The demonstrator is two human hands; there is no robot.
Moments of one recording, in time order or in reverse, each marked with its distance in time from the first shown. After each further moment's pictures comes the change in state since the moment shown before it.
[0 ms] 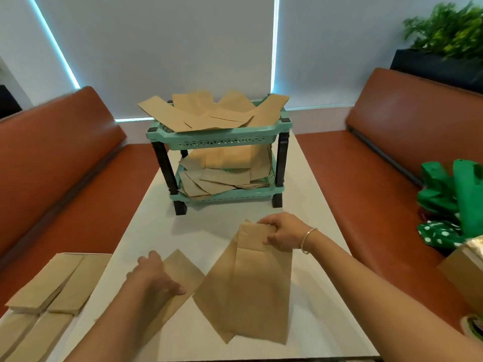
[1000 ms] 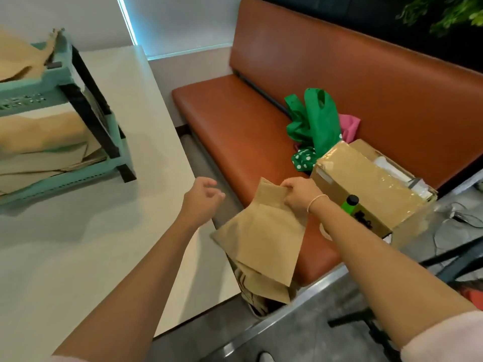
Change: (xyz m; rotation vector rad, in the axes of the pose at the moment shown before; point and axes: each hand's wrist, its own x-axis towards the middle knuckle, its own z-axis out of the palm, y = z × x) left_hand -0.153 0.349 0.122 -0.617 -0.160 0.745; right_hand -0.160 0.283 -0.091 -0.089 0.324 0.572
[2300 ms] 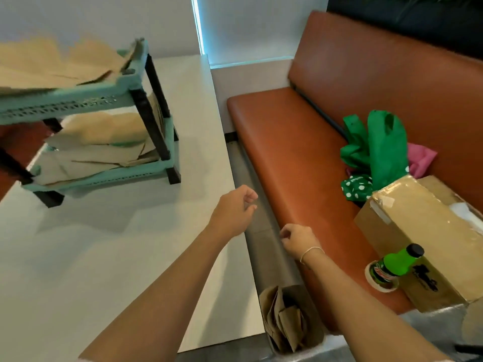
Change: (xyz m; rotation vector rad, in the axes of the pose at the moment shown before) left_hand 0.023 0.001 0.000 0.288 0.068 0.163; right_hand 0.051 -0.025 0.097 0.108 -0.132 -0.062
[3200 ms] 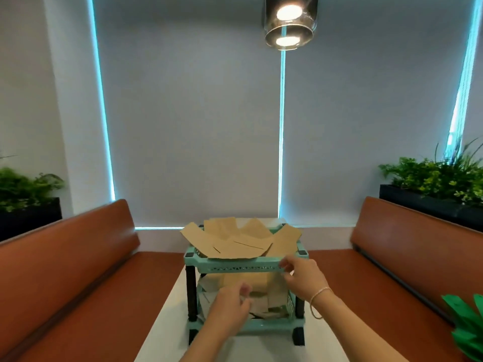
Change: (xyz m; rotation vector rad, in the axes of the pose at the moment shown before) left_hand -0.083 -0.107 -0.317 0.029 0.335 0.038; right_hand -0.091 -0.398 -0.078 0.008 0.447 -0.591
